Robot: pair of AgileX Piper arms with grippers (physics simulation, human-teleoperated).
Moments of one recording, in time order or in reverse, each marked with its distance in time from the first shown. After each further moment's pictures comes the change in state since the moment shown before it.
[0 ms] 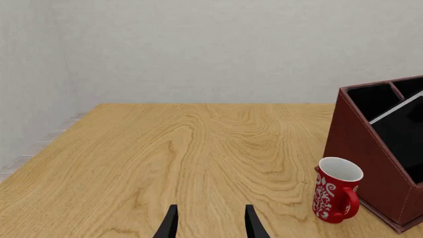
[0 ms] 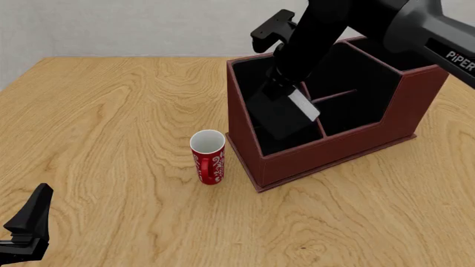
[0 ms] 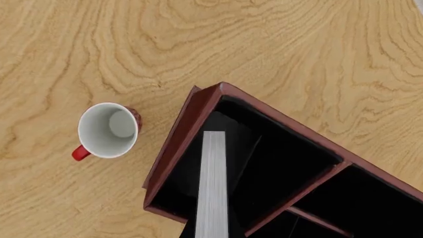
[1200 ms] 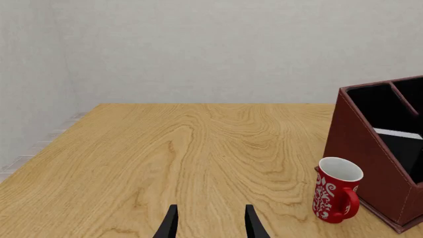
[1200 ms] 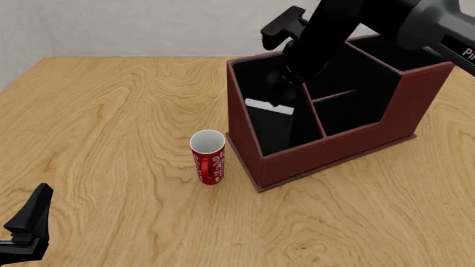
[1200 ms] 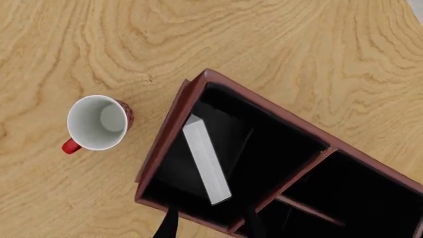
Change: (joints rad) left arm 0.000 0.000 0.000 0.000 0.000; right arm -0.031 -0.029 0.024 0.000 -0.018
